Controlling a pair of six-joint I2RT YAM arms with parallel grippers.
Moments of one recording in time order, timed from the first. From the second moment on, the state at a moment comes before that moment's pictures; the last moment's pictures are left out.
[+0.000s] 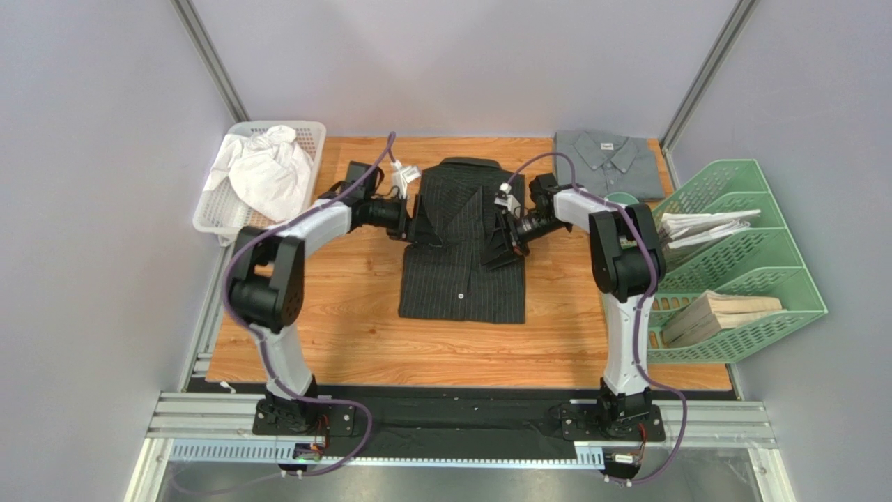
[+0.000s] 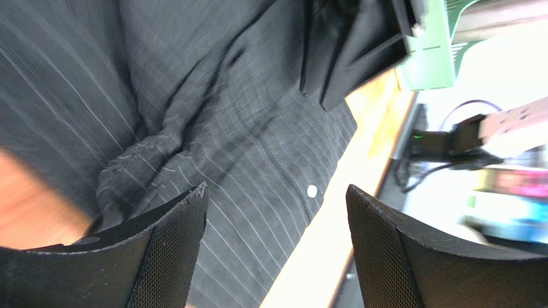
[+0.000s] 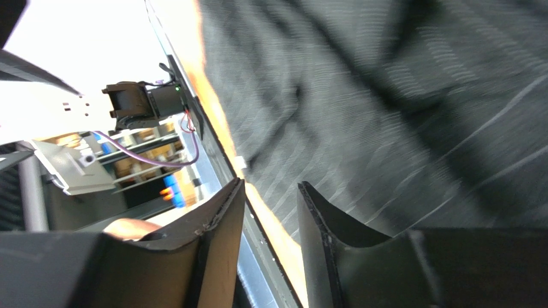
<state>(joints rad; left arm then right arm) -0.28 1.90 1.26 -0.25 0.93 -0.18 0.23 2.21 1.51 -0.76 -1.07 0.05</state>
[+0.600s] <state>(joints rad) -0.97 1.12 0.53 -0.20 0.18 0.81 0.40 2.17 1.63 -0.63 -0.96 0.13</state>
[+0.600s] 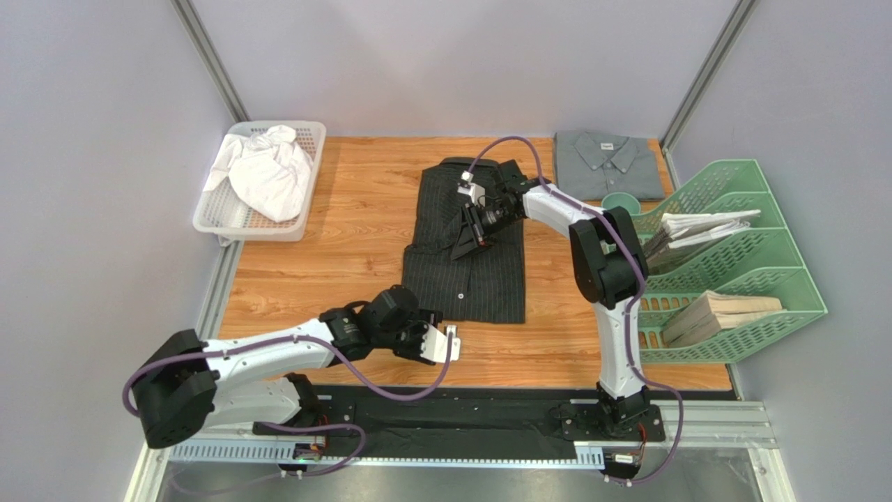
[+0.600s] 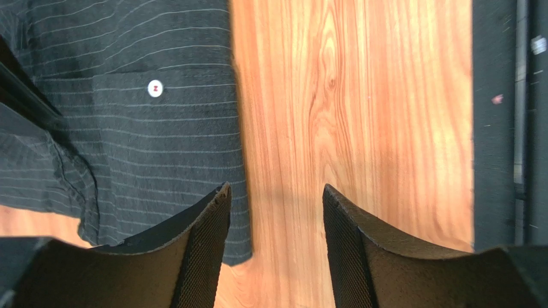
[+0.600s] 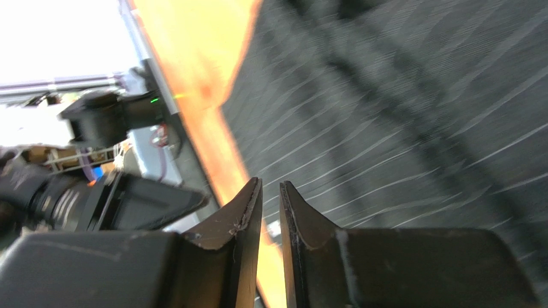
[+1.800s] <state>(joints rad) -1.12 1.21 0.83 -0.45 0.12 0.81 0.46 2.22 1.66 -0.81 -0.92 -0.03</state>
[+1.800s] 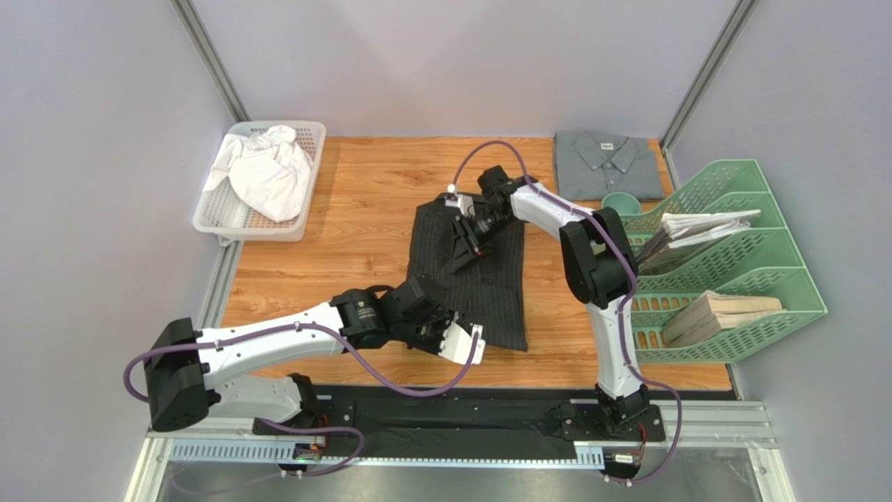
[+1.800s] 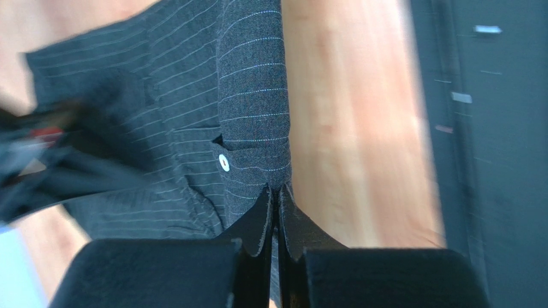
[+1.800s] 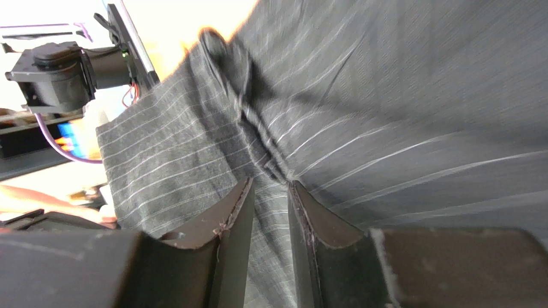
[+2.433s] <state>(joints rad) -1.03 1.43 1.26 -1.01 0.45 0.78 0.34 2.34 2.04 -0.97 -0.69 -0.18</state>
